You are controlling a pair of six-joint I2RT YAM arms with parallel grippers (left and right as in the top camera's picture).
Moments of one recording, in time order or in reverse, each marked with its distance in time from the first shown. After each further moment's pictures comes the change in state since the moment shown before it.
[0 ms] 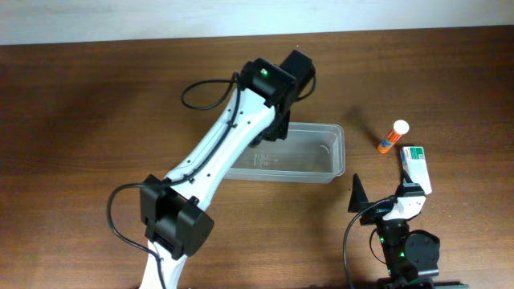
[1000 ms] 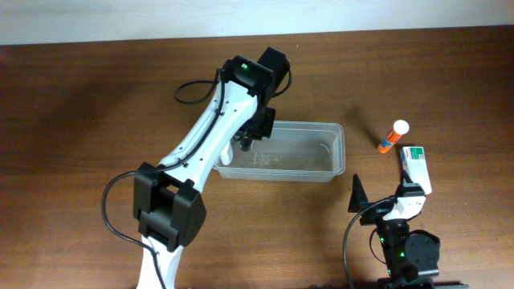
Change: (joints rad) left arm 0.103 0.018 -0.123 0.104 0.107 0.170; right arm 0.000 0.000 0.000 0.000 0.000 0.000
